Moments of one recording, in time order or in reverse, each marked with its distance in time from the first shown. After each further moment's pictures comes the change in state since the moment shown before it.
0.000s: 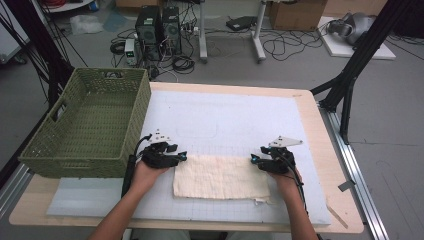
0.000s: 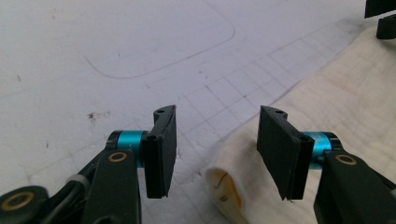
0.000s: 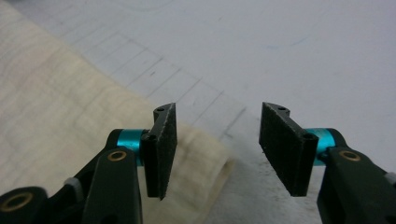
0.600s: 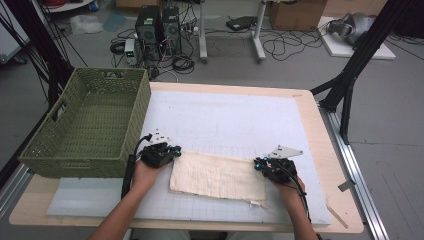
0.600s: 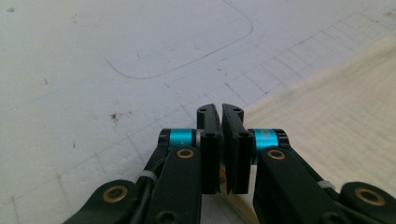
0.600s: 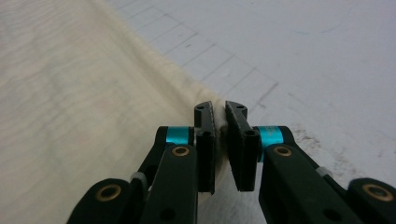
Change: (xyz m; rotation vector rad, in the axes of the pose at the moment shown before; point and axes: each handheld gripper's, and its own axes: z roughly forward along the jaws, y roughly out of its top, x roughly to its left) left arm 0.002 -0.001 0.000 -0.005 0.071 0.037; right arm 0.017 -0.016 -0.015 0.000 0.014 -0.086
